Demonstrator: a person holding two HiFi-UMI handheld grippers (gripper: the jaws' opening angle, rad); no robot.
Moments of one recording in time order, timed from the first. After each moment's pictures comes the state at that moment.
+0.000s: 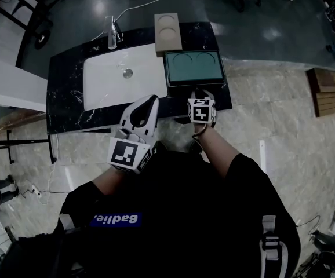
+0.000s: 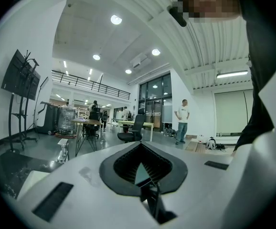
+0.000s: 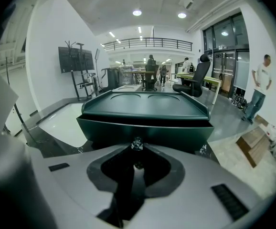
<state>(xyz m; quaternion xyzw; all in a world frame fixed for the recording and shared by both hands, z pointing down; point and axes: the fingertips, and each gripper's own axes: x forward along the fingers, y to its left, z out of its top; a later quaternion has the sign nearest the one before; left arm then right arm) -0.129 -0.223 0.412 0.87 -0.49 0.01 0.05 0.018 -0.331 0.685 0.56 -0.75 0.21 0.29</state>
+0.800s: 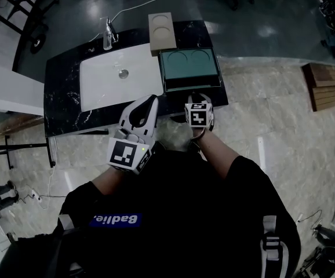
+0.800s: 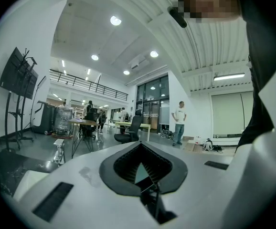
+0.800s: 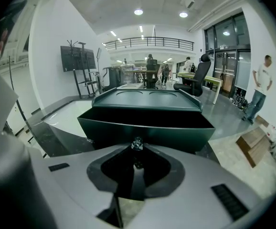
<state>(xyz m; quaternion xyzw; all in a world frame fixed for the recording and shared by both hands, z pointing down) -0.118 -0.225 0.409 0.88 -0.48 0.00 0.05 0.023 -0.311 0.690 0.55 -0.75 0.22 0.30</state>
